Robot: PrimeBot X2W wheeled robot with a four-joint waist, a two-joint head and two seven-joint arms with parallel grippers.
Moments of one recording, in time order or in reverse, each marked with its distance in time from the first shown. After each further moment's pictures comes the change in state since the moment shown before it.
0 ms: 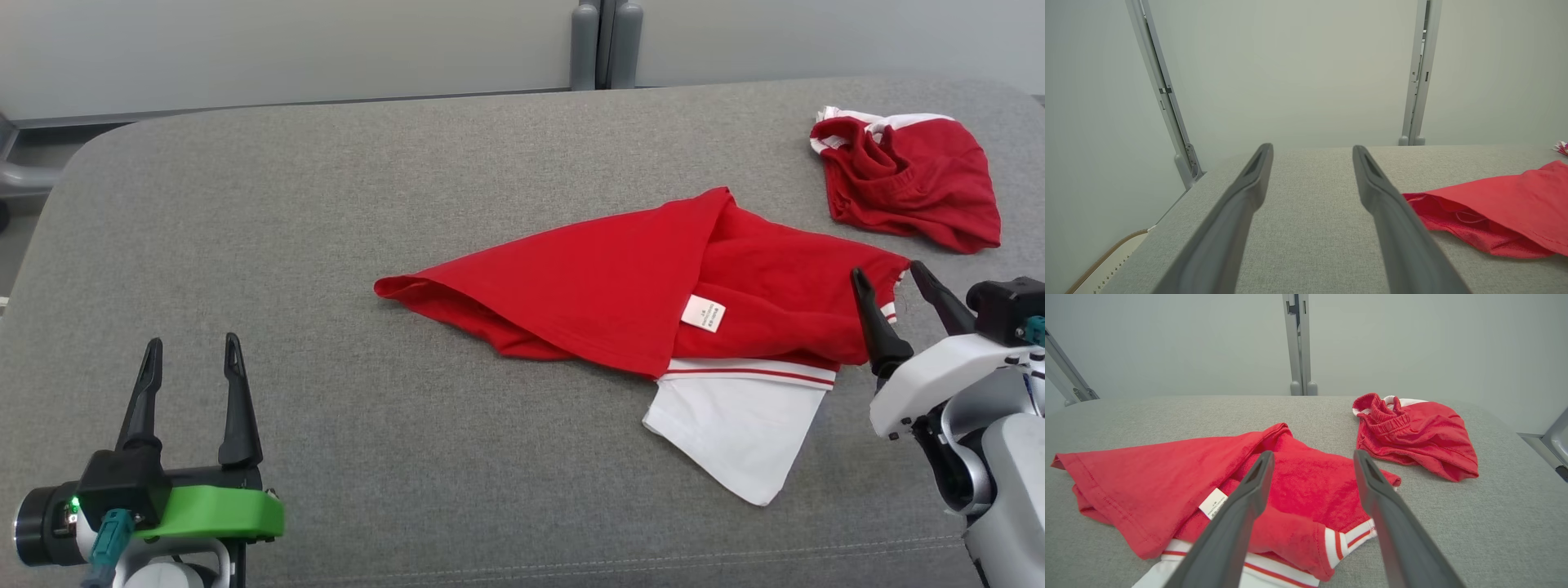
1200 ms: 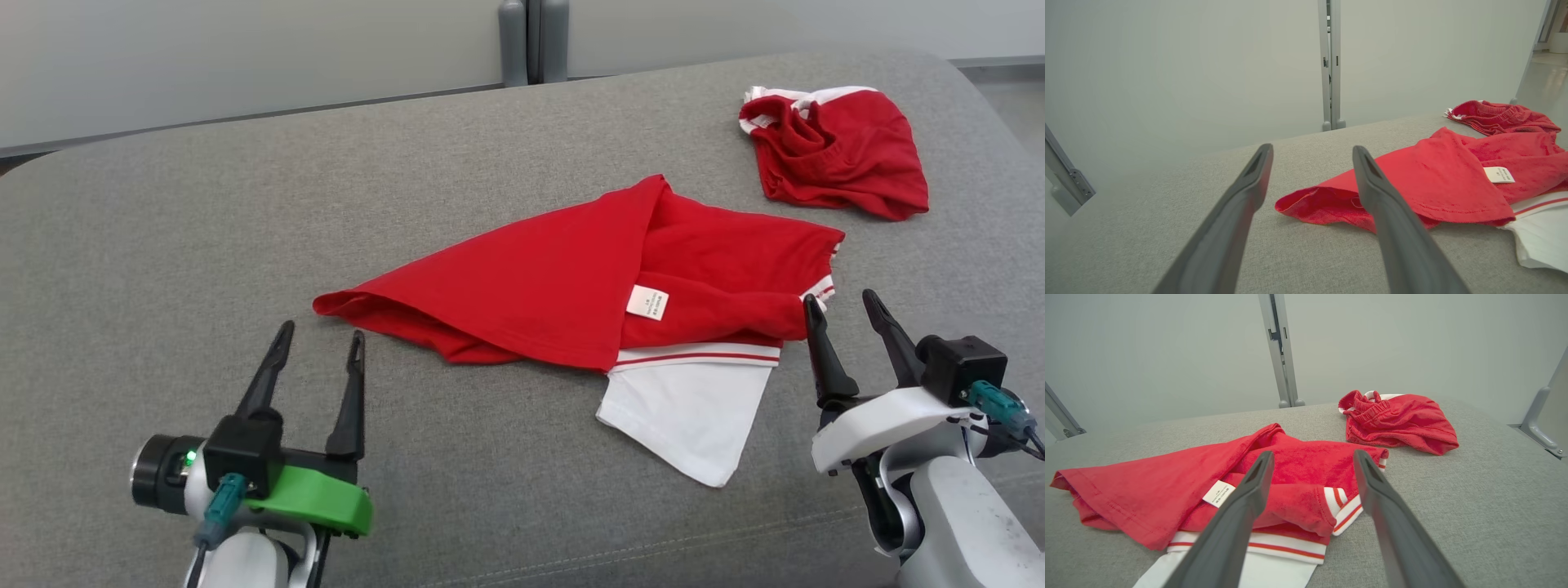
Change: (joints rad) left arm -0.061 0.002 -0.162 0.086 0.025 -0.052 0.000; right arm 0.055 0.159 -0.015 0.053 -0.093 0.000 -0.236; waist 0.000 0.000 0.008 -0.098
